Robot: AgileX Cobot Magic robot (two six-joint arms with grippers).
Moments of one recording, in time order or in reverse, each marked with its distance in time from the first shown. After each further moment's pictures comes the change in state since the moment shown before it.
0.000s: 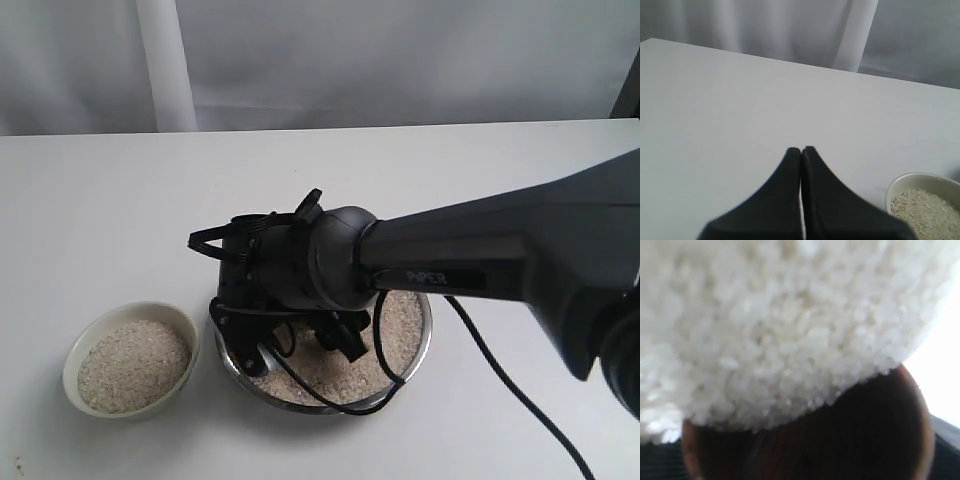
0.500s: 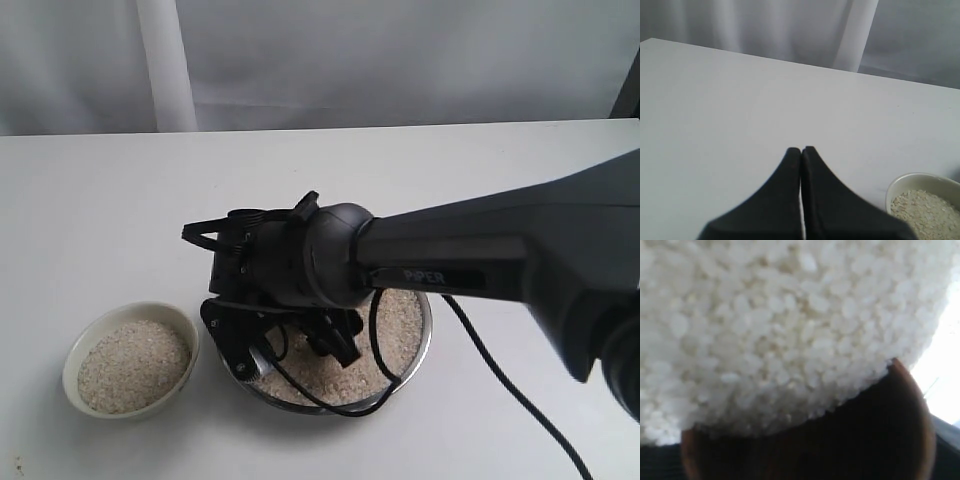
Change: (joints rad) left arm 0.000 0.000 0.000 0.000 0.000 0.000; right arm 0.006 0.000 -0.015 0.076 -0.005 -0.046
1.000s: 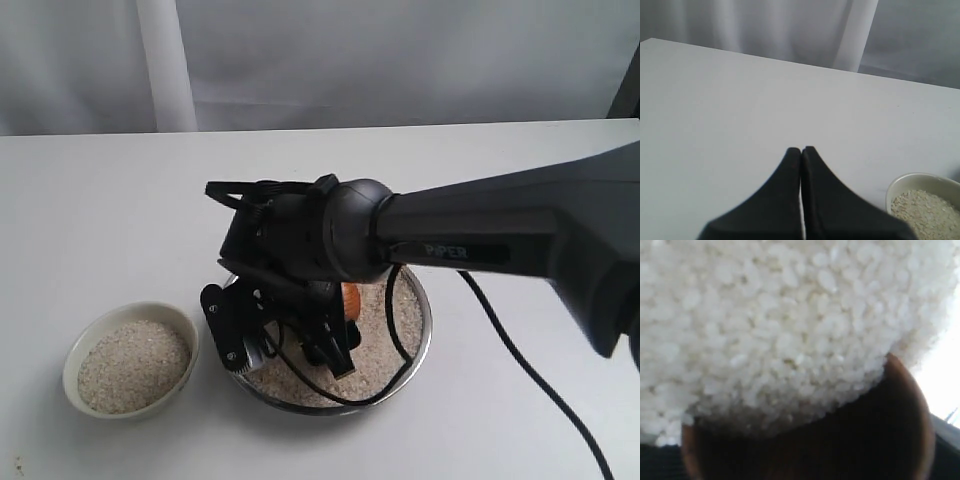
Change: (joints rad) left arm 0.000 0.000 0.000 0.000 0.000 0.000; right arm -0.041 -0.027 -0.008 0.211 -0.007 -0.047
